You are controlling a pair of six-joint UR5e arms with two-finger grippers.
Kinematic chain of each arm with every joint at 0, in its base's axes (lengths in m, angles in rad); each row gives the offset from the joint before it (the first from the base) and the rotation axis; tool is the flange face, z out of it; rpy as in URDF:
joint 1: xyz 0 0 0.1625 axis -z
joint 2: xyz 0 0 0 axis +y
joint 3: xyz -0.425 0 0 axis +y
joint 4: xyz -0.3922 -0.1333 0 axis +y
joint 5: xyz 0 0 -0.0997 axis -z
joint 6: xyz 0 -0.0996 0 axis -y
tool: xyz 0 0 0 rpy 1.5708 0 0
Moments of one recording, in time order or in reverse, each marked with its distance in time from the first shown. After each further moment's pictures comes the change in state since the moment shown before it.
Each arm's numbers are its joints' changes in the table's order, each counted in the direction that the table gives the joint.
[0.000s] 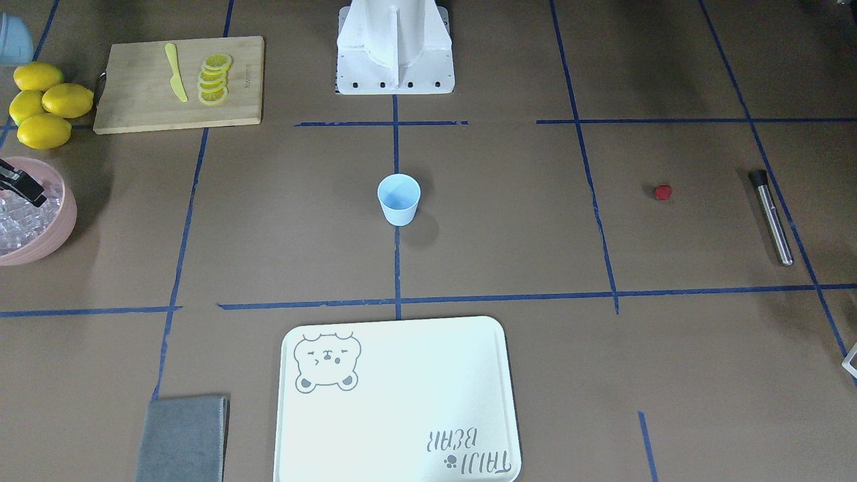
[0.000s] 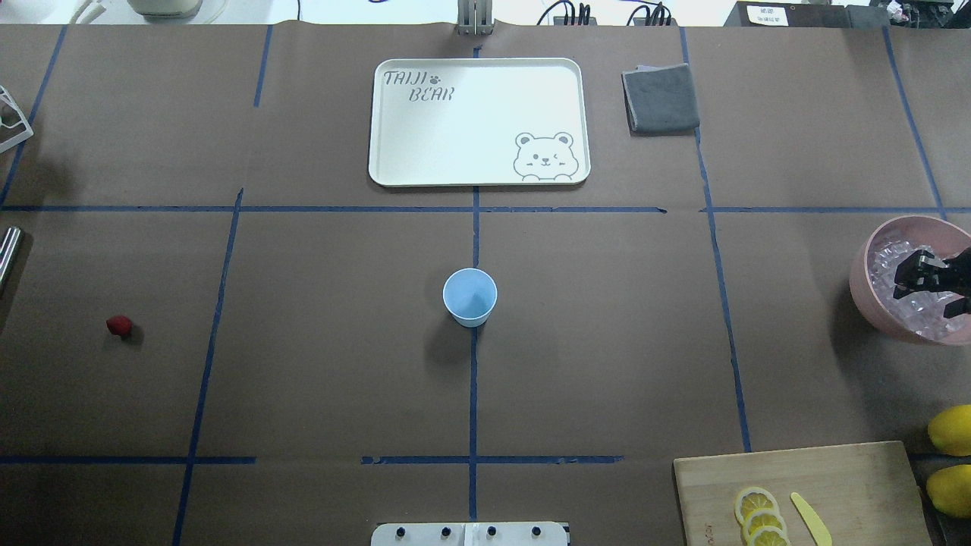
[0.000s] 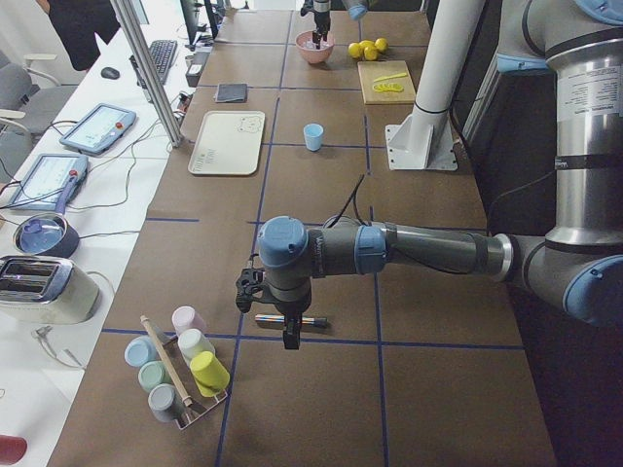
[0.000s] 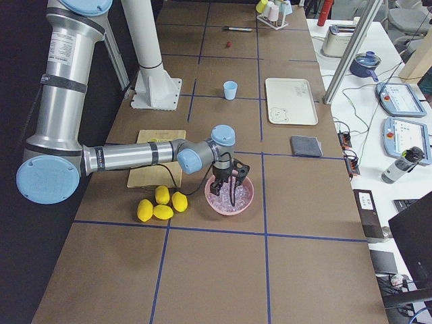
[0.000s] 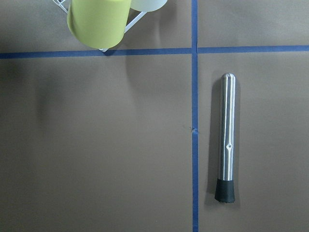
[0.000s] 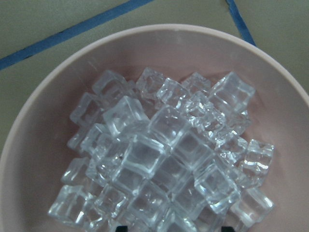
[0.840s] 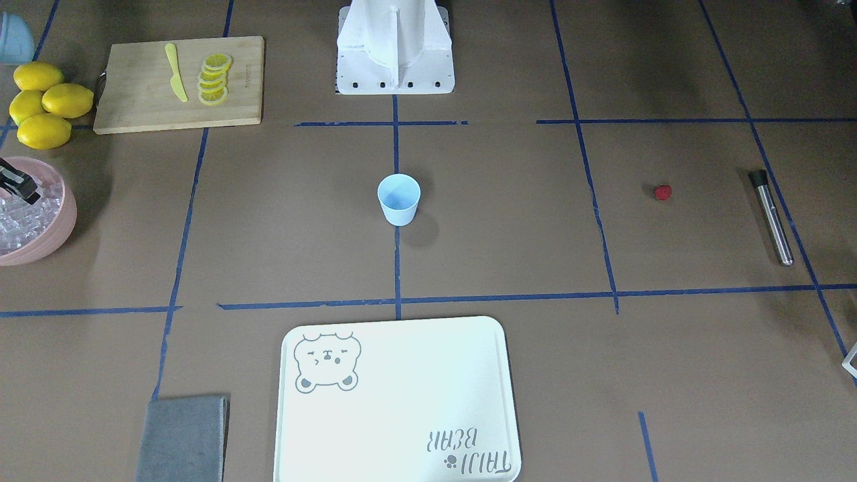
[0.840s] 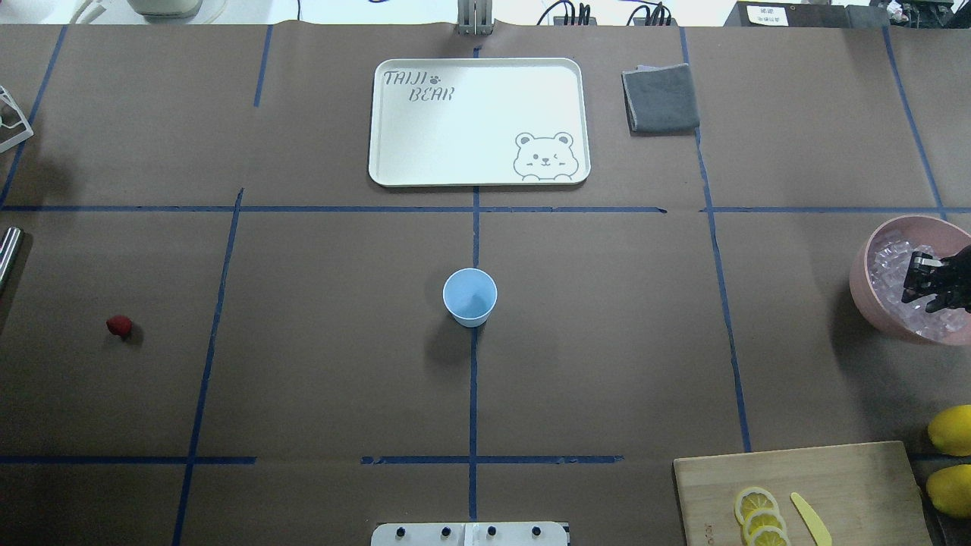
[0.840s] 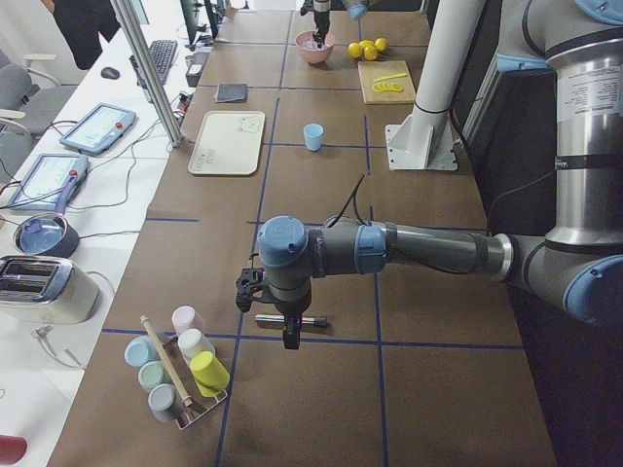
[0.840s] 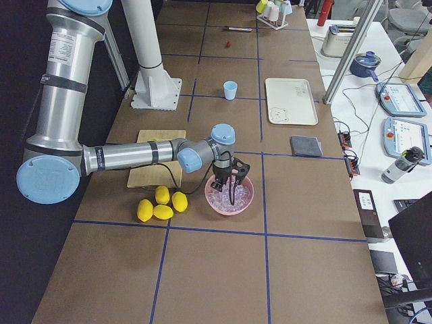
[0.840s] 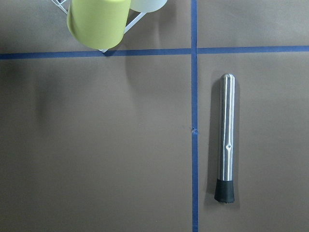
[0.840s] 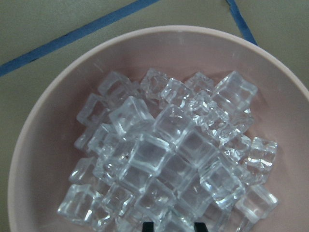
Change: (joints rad) left arm 0.000 0.000 0.001 0.000 0.000 0.000; right arm 0.000 -0.003 -0.021 -0.002 0.000 0.022
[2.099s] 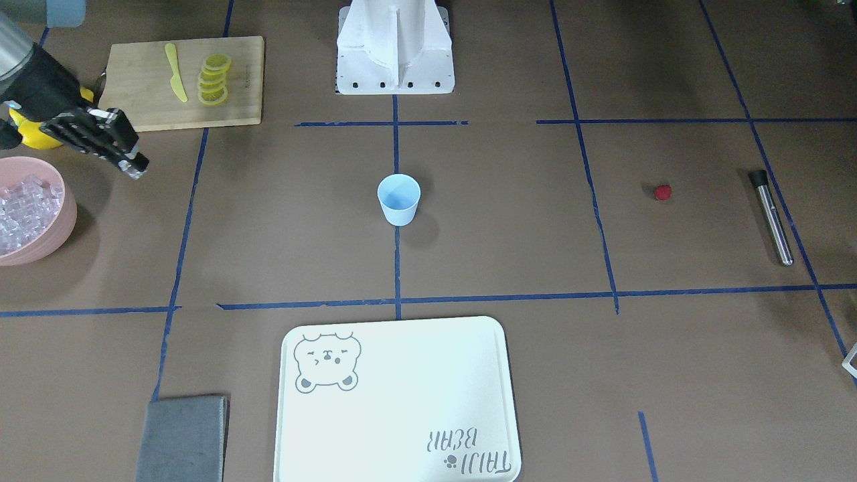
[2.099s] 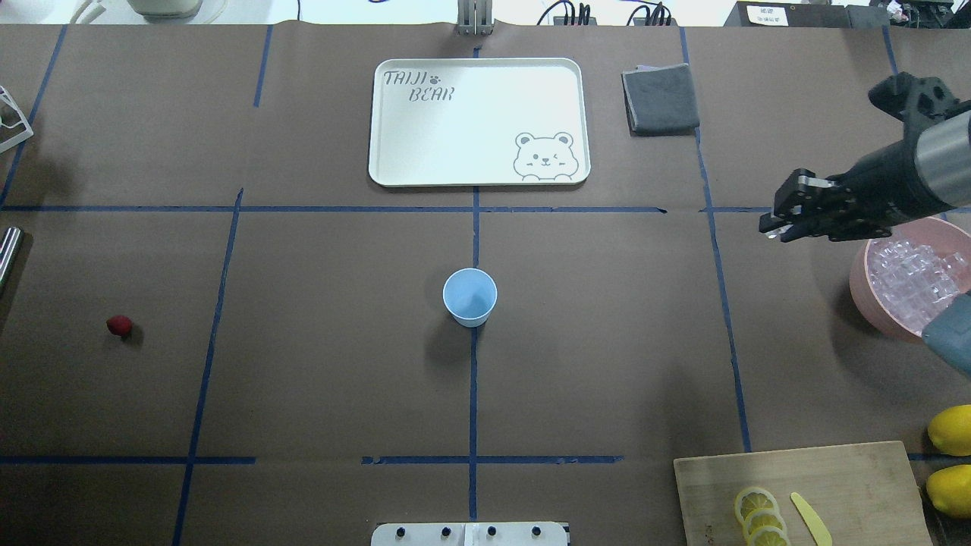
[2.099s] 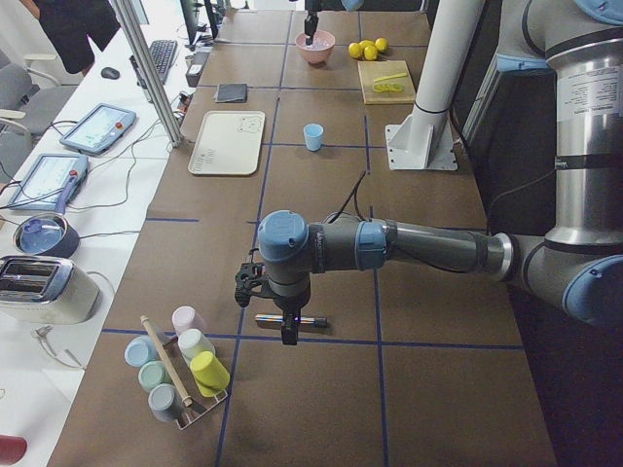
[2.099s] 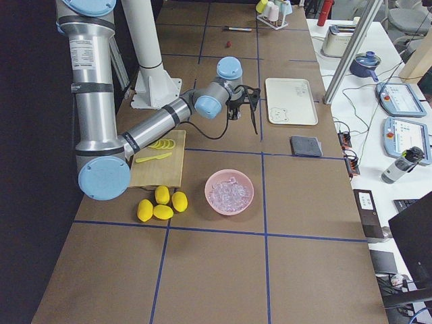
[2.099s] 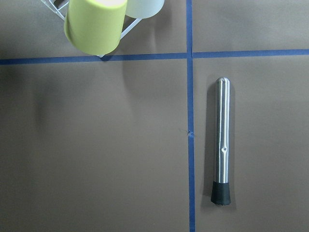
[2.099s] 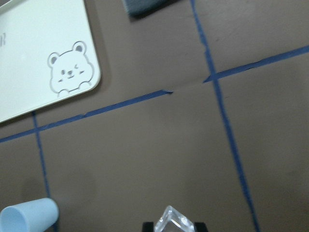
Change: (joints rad) left arm 0.000 0.002 0.020 0.002 -0.003 0.001; right arm 0.086 -0.325 -0.223 0.016 0.157 0.173
